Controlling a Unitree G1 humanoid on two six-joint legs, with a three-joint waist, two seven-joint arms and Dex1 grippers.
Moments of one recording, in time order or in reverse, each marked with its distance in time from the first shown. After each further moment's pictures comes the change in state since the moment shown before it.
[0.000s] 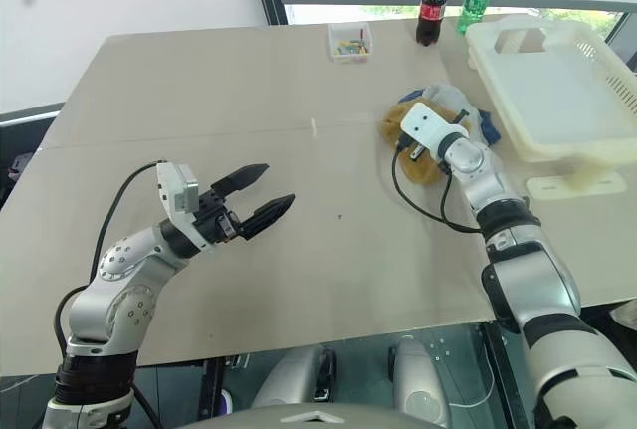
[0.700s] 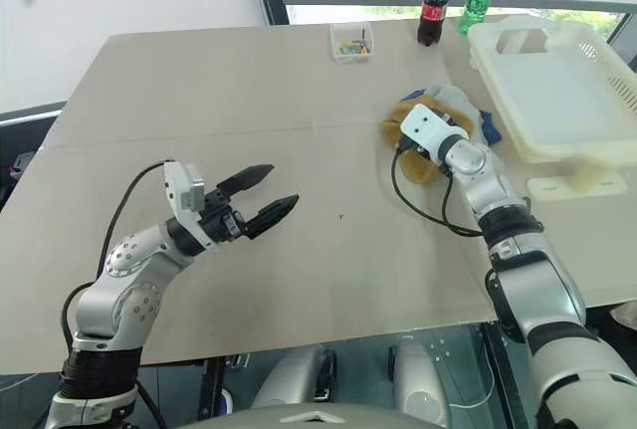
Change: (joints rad) left arm -0.020 -0.001 -0.011 0.028 0.001 -0.004 -0.012; right arm 0.042 -0.016 0.015 -0.092 0.025 0.069 0.033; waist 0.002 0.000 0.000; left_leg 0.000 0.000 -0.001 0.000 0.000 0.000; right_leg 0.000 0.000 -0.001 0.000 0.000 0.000
